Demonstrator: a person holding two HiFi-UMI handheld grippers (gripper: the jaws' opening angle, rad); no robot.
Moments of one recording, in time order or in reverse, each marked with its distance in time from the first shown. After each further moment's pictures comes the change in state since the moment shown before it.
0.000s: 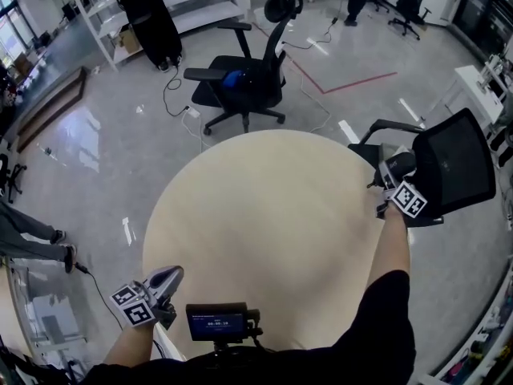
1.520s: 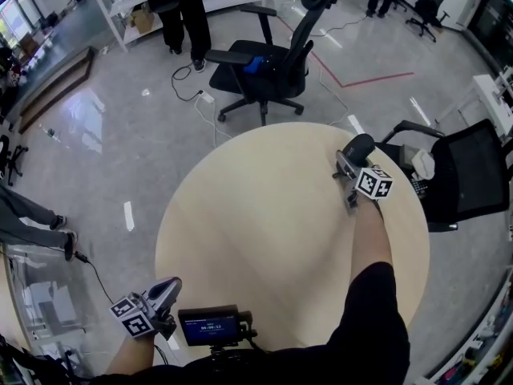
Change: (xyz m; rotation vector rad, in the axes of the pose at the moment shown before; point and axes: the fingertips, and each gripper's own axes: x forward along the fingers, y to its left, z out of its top) left arm -0.074 0.073 -0.019 -0.106 -0.035 0.064; right arm 0.148 0.176 -0.168 -0.177 0.256 0.246
